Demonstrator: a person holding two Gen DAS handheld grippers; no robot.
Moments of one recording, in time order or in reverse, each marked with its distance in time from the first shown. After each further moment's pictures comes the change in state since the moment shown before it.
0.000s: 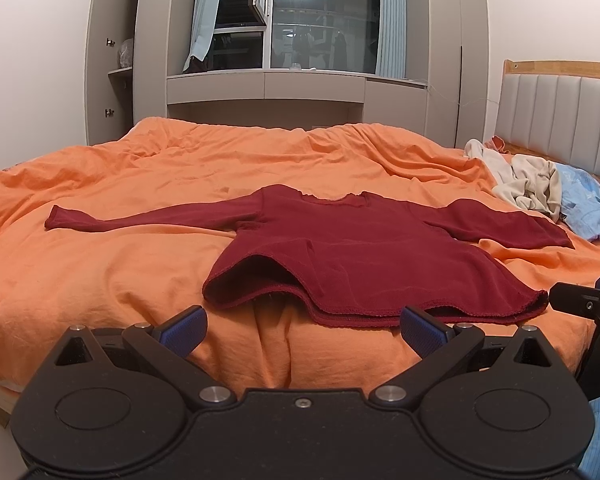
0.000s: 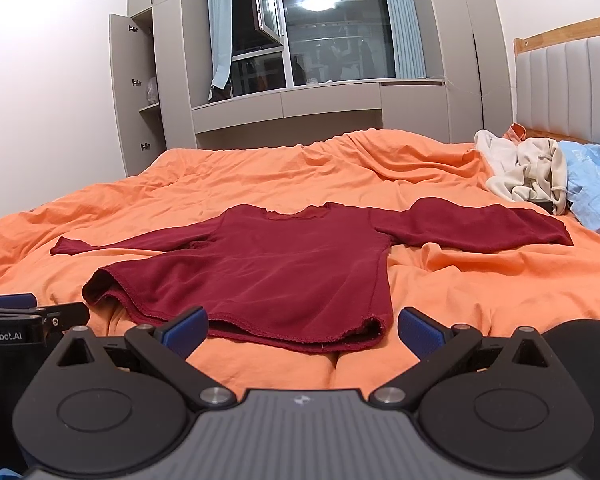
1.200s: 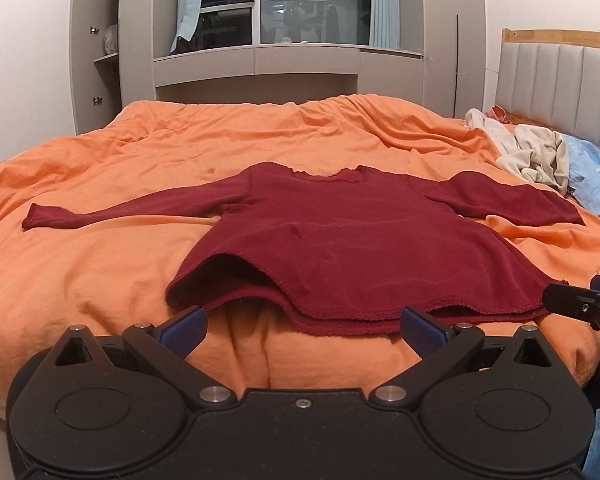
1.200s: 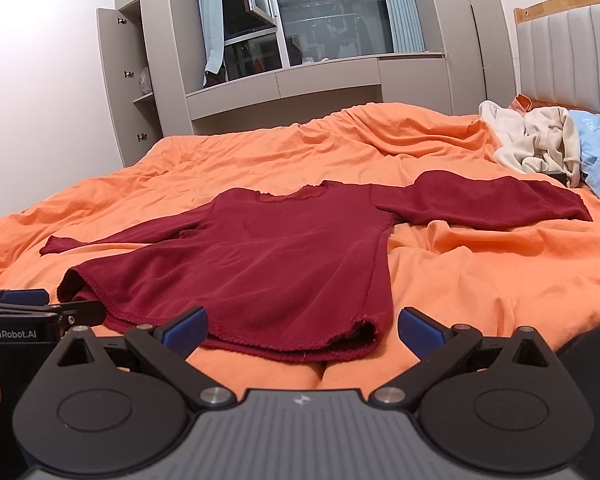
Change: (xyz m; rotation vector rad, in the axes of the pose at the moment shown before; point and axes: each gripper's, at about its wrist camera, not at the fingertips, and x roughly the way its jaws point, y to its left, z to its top) left arm 0.053 -0.019 0.011 0.047 0.092 0.000; right arm 0.052 -0.025 0.000 0.055 0.063 0.024
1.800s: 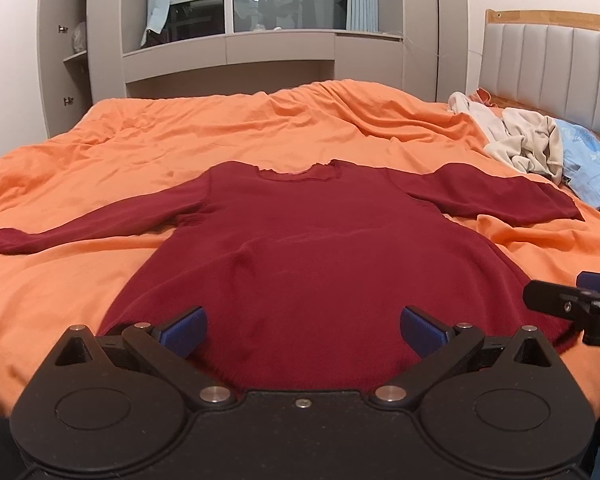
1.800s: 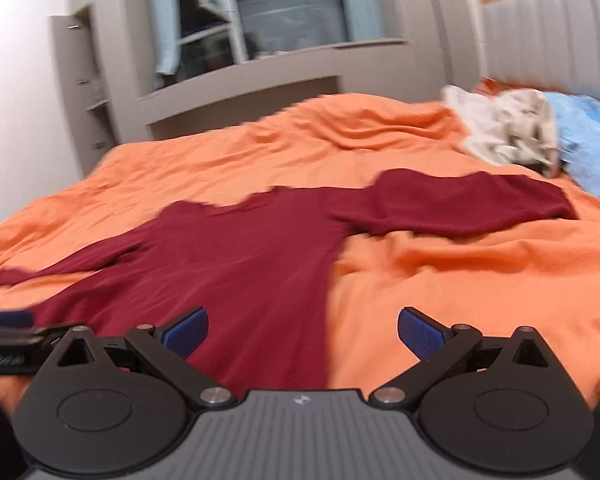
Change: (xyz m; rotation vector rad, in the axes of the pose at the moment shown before) left arm 0.068 -0.032 0.038 0.042 0.048 -0.050; right arm 0.064 -0.050 0.042 0.095 0.026 -0.126
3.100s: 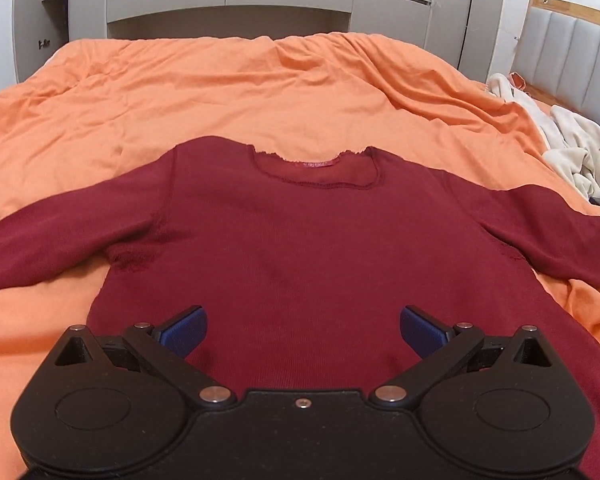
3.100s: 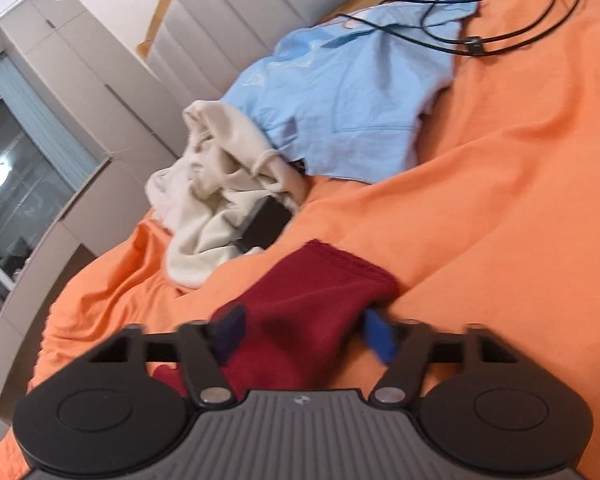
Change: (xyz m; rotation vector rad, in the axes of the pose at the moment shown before) left arm 0.220 0.053 0.091 -0.097 0.149 -0.068; right arm 0.174 -0.314 0.078 0.823 -0.259 -0.423
